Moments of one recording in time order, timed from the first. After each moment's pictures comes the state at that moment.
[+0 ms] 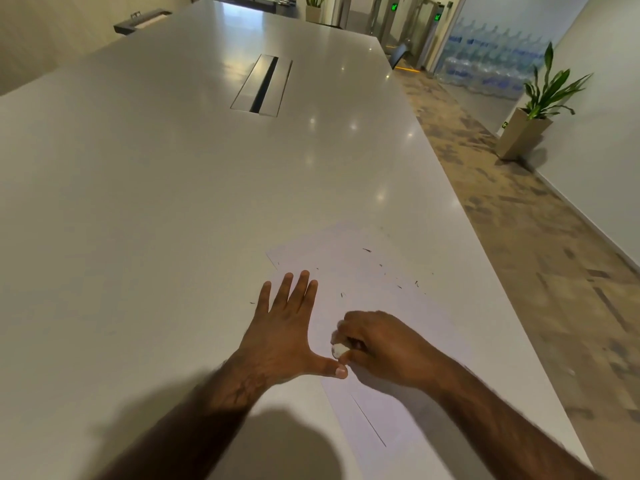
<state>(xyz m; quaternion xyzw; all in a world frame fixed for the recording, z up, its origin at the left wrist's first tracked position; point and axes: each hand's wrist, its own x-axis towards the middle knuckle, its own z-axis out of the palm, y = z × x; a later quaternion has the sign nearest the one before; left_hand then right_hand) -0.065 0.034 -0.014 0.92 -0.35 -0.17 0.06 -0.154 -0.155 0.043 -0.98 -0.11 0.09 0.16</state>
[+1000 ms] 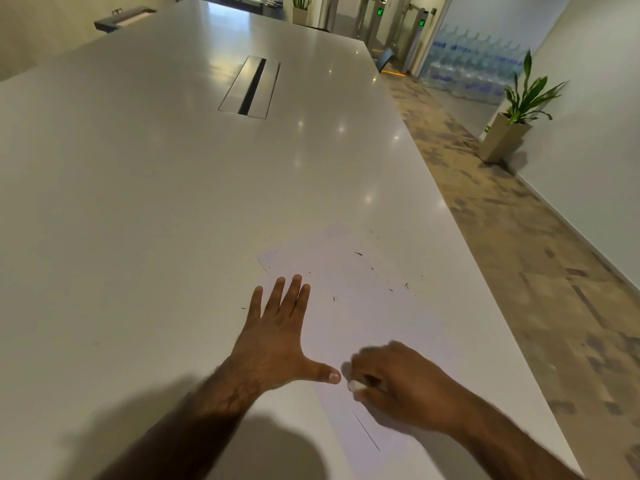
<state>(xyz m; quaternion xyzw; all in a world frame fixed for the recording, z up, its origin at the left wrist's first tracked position) -0.063 0.034 -0.018 0.92 -0.35 -0.18 0.08 -0.203 -0.165 0.053 -0.97 -0.09 0.14 0.18</state>
